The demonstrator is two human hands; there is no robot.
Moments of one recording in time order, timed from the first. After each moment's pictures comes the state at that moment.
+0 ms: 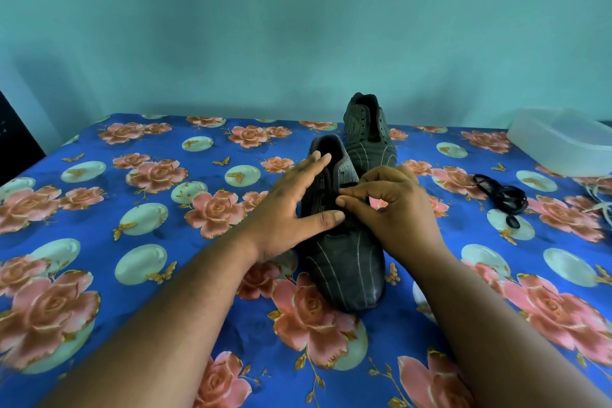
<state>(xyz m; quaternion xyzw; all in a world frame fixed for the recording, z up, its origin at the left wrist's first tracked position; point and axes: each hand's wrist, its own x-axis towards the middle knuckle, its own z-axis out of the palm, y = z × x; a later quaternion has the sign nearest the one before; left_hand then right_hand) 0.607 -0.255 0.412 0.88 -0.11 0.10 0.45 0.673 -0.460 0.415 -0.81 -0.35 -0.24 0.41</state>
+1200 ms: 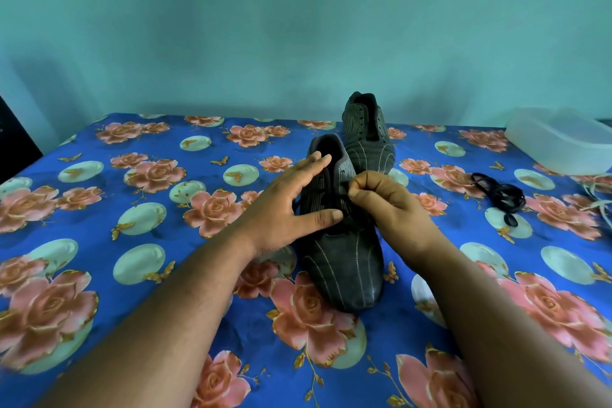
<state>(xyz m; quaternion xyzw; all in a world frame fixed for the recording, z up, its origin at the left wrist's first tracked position) 0.609 -0.254 0.417 0.88 -0.11 0.10 0.46 0.657 -0.462 0.431 -0.73 -0.29 0.09 0.61</state>
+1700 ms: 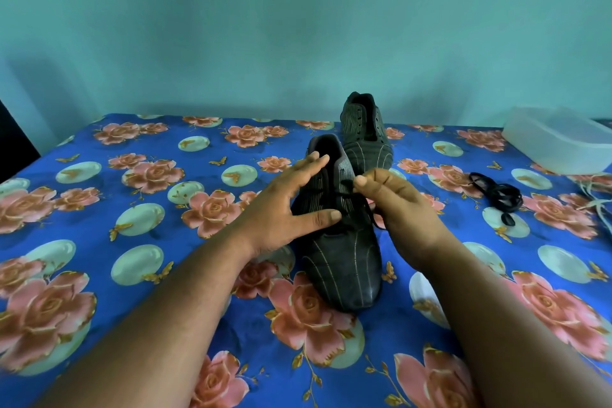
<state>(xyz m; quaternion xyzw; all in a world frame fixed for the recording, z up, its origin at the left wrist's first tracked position) 0.608 -0.255 0.419 0.87 -0.10 0.09 0.47 0.661 -0.466 0.433 -0.65 -0.23 0.15 0.71</state>
